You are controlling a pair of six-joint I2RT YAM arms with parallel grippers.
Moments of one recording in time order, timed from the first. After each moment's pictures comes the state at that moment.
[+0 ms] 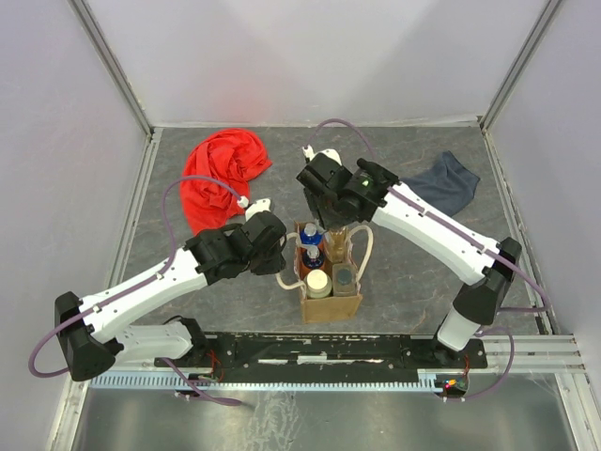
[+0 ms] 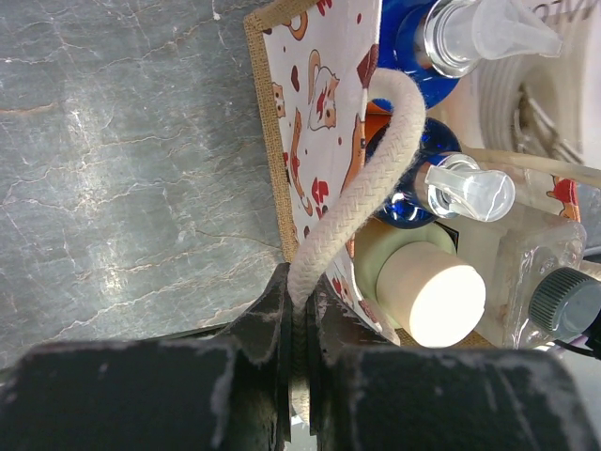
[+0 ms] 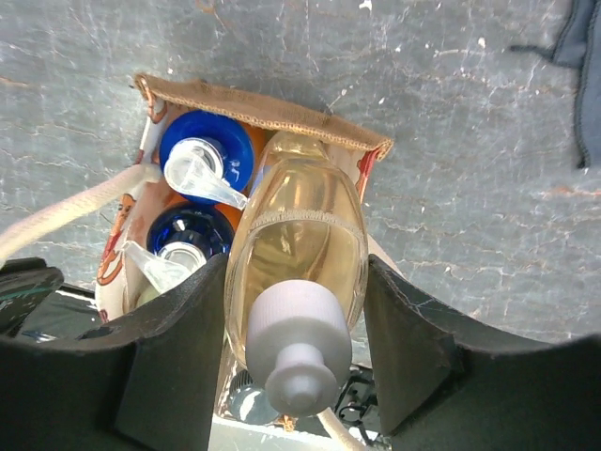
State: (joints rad) left arm -0.95 1.13 1.04 -0.86 -0.25 -0.95; right arm 0.94 1.68 1.80 -1.22 0.37 0.49
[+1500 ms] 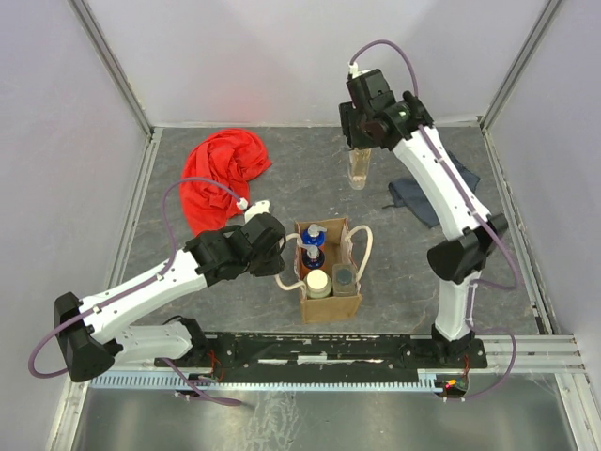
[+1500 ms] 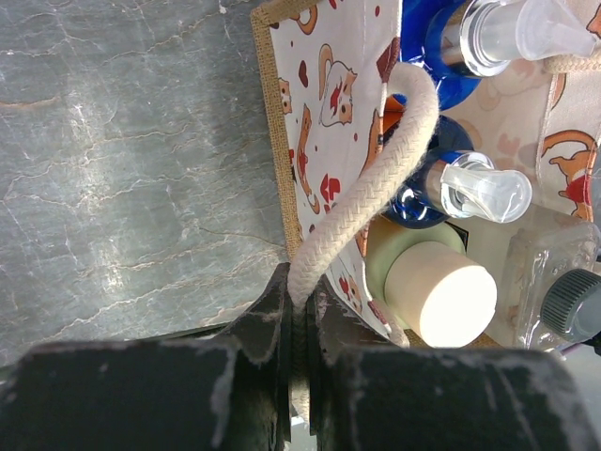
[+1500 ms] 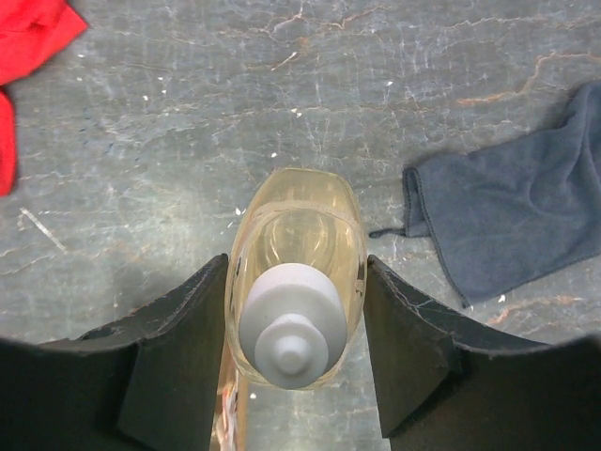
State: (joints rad) left arm -0.95 1.13 1.02 -0.85 -0.25 -0.95; right arm 0.54 1.93 2.31 -1.16 0.31 0.24
